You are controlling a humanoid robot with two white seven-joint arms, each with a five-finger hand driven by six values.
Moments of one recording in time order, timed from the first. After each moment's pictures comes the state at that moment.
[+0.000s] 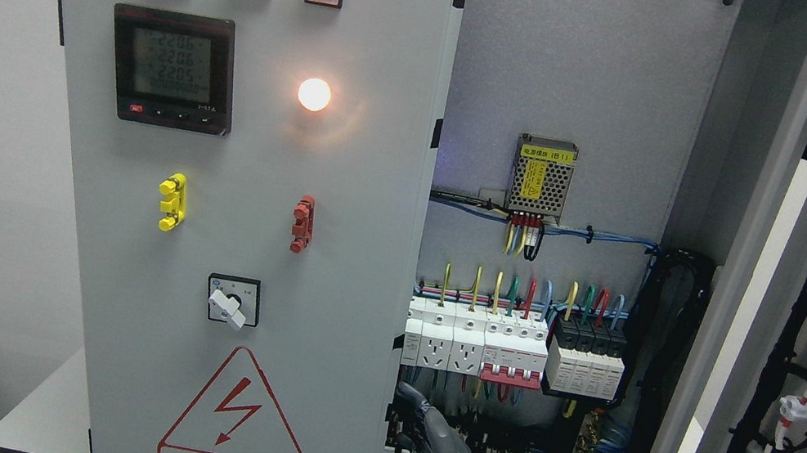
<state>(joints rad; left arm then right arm) 0.05 -0.05 0.00 0.04 -0.06 -0.18 -0.14 -0.55 -0.18 0.57 -1.43 -0.49 0.02 0.02</state>
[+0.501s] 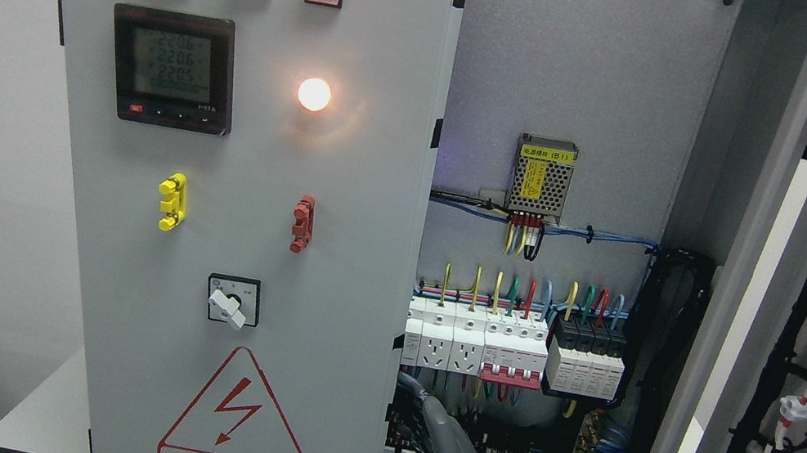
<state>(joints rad) 0.05 -0.05 0.00 0.04 -0.06 -0.18 -0.14 -0.59 -0.18 0.58 -1.41 -0.49 0.02 0.04</state>
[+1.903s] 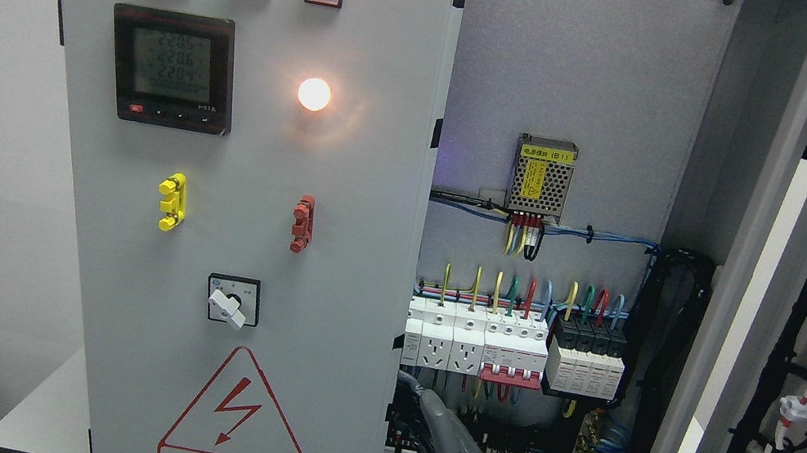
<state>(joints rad) 0.05 -0.05 0.00 0.04 -0.06 -0.18 -0.14 -0.63 -0.18 0.57 -1.32 -0.50 0.02 0.15</state>
